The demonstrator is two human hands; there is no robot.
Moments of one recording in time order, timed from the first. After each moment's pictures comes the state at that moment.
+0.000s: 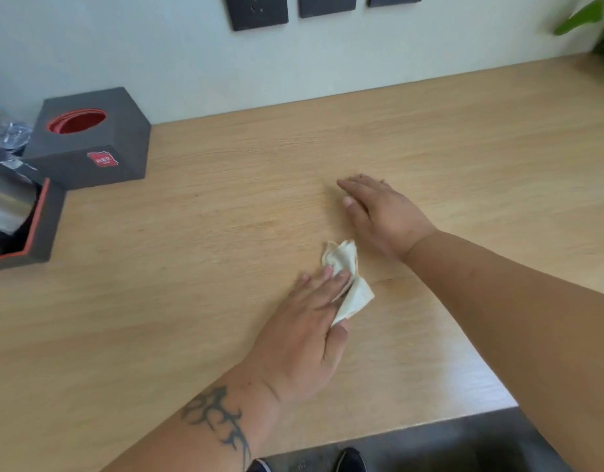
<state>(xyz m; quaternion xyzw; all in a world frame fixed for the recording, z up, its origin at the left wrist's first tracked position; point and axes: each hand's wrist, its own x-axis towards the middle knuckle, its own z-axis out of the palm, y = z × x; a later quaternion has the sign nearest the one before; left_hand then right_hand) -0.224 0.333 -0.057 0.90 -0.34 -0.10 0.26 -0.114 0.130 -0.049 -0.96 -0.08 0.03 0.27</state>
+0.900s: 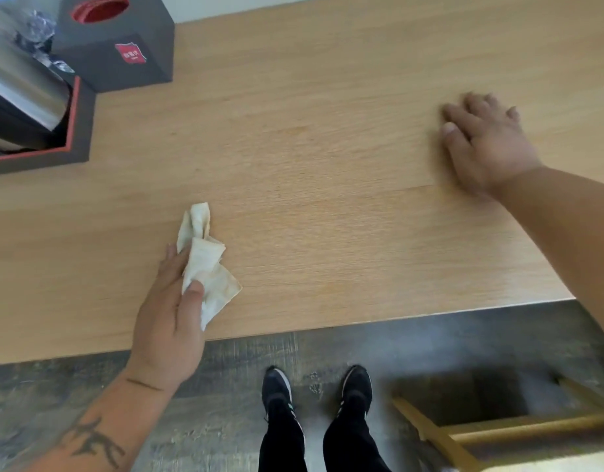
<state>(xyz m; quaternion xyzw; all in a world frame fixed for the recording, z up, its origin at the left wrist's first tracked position) -0.323 0.487 -0.035 0.94 0.05 -0.02 0.34 -0.165 0.071 -0.063 -0.99 0.03 0.03 0.14</state>
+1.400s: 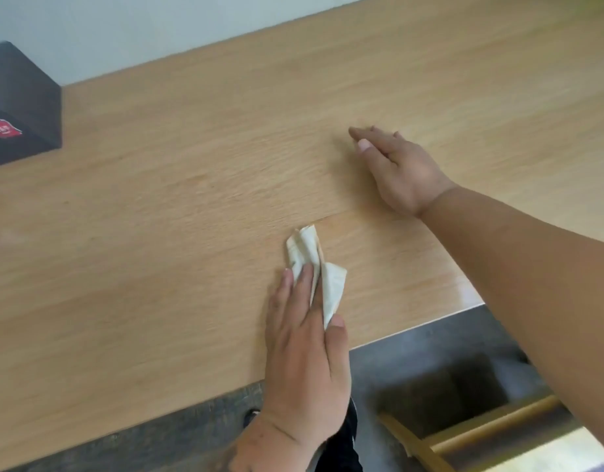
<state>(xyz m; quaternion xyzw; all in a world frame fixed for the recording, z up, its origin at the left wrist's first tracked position) -0.336 0.270 -0.060 0.93 -0.15 -0.07 0.32 -0.186 0.048 -0.044 -0.90 0.07 0.04 0.42</state>
